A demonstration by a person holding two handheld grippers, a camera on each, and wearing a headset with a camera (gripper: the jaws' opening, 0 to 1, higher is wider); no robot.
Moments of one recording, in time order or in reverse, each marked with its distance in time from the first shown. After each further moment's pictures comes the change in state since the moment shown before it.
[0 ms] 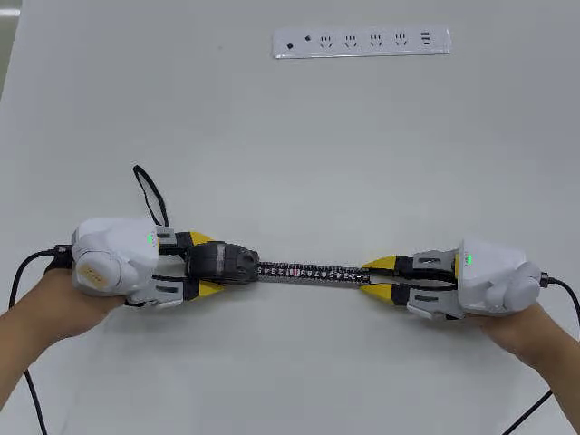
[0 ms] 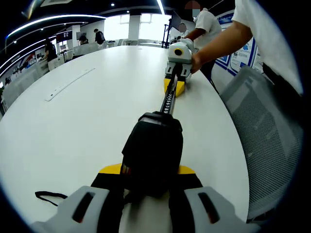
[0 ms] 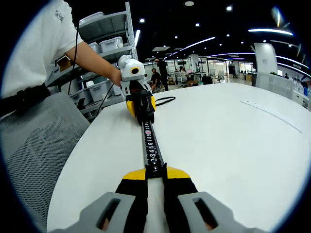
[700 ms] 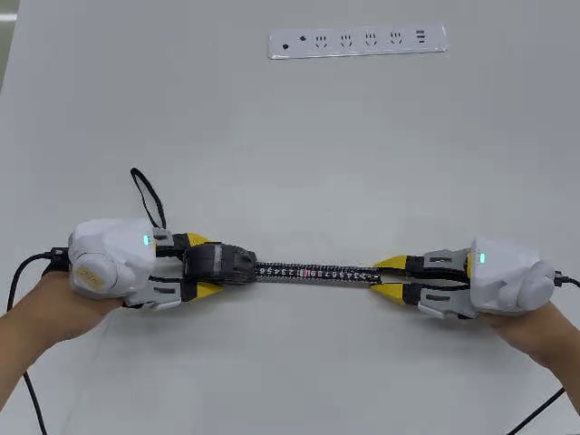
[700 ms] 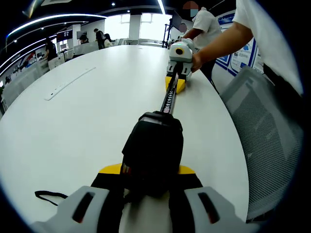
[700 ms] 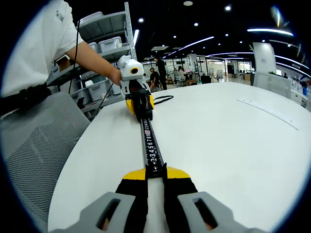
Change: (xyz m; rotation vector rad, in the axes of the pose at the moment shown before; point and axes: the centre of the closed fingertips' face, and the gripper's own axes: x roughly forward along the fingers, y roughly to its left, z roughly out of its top) left arm 0.000 0.001 -0.001 -0.005 0.005 0.000; right arm -0.013 -0.002 -0.005 0.003 0.008 -0.012
